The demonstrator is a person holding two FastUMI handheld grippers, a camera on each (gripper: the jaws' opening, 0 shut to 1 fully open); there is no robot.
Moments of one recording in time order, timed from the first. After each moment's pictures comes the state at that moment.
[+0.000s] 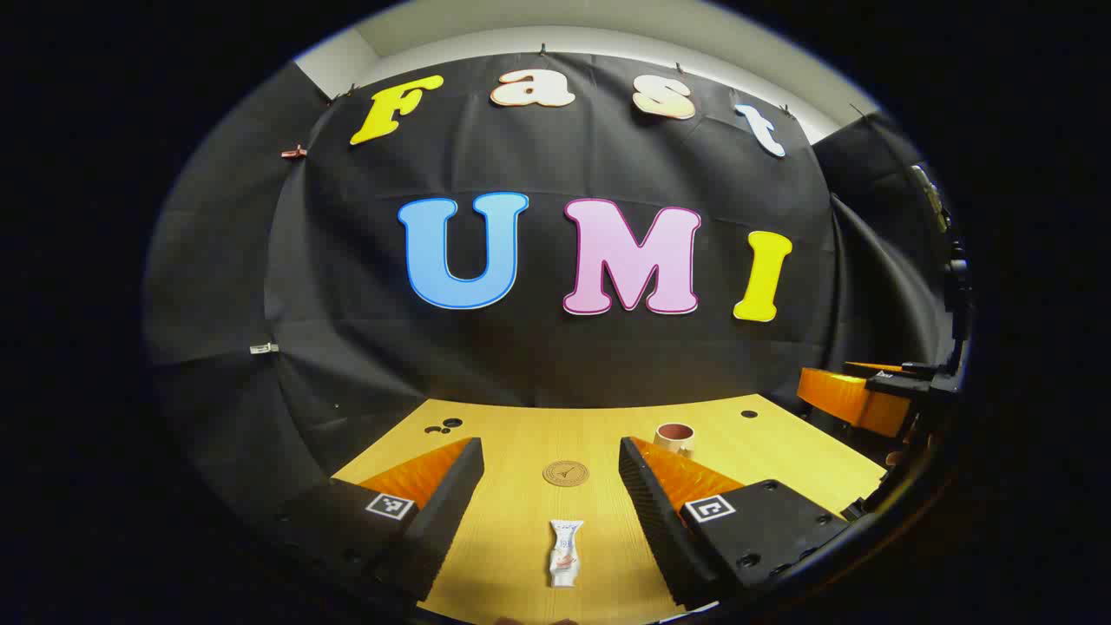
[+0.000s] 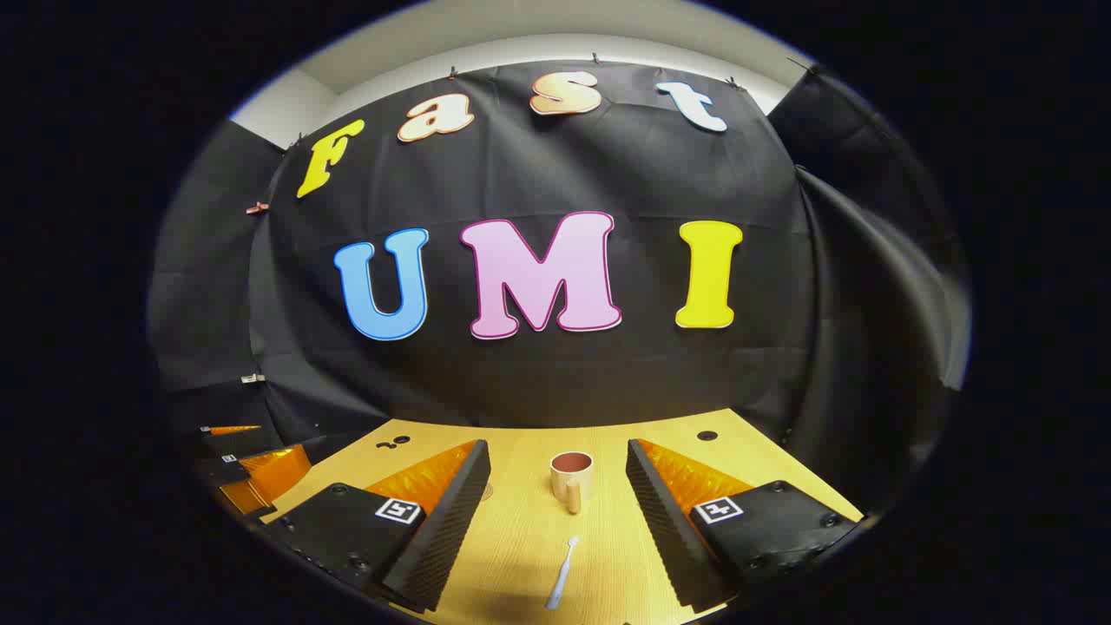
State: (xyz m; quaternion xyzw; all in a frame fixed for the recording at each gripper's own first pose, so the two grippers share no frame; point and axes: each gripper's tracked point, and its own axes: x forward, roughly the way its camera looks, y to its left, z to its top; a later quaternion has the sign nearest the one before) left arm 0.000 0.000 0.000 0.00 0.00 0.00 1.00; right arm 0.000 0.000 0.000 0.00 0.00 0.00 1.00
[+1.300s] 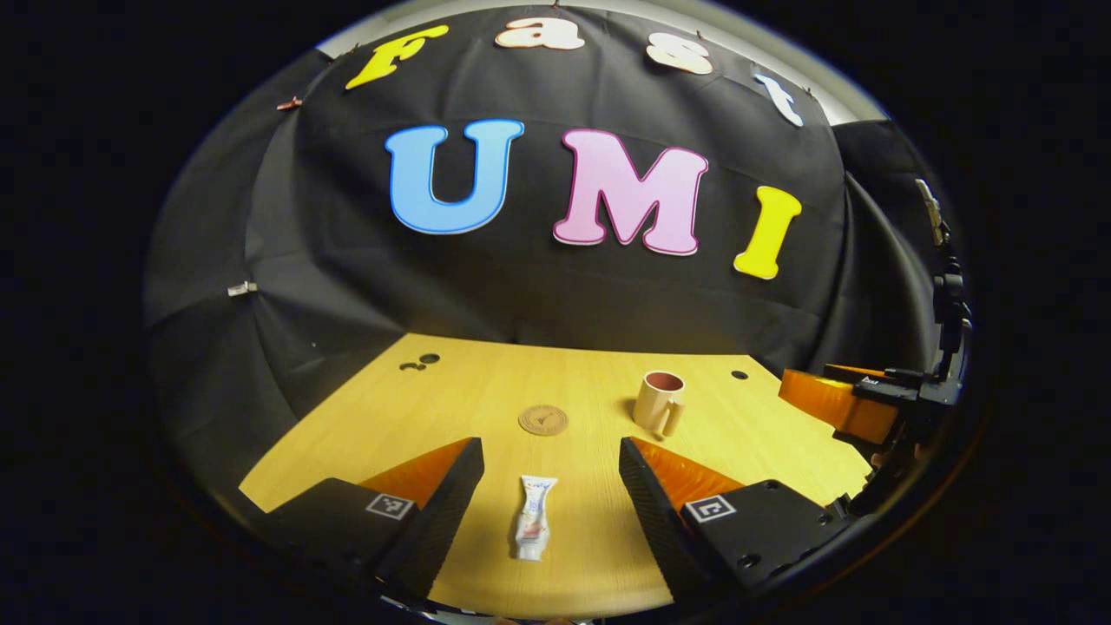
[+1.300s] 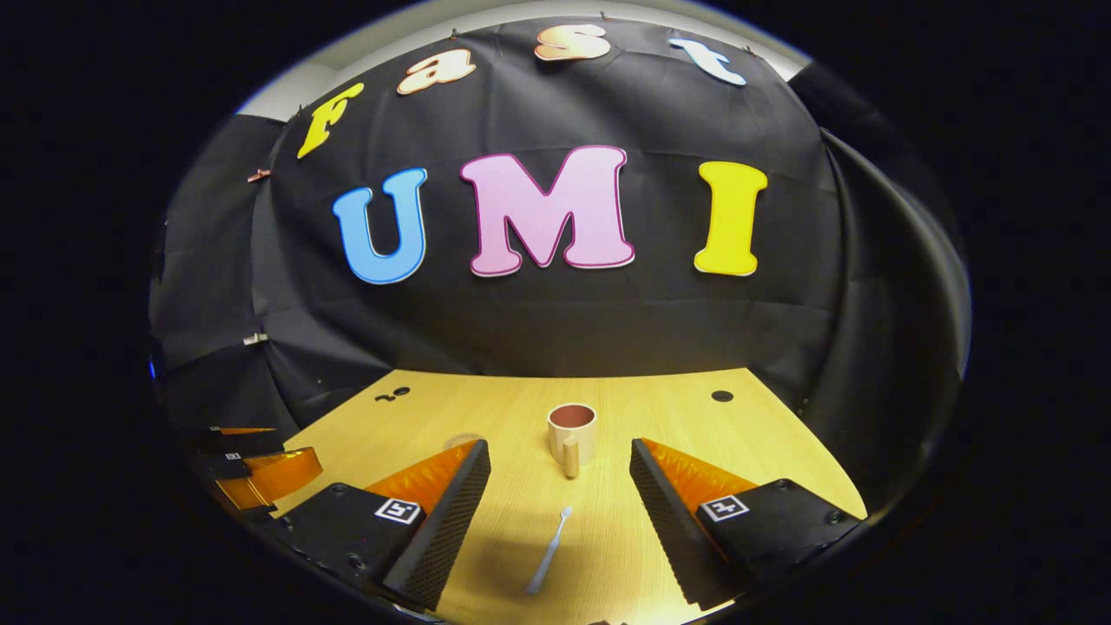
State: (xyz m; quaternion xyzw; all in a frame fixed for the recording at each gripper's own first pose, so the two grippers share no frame) left arm 0.029 -0.022 -0.078 -0.04 0.13 -0.02 0.99; right arm 0.032 -0.012 -0.068 -0.01 0.11 0.04 0.99
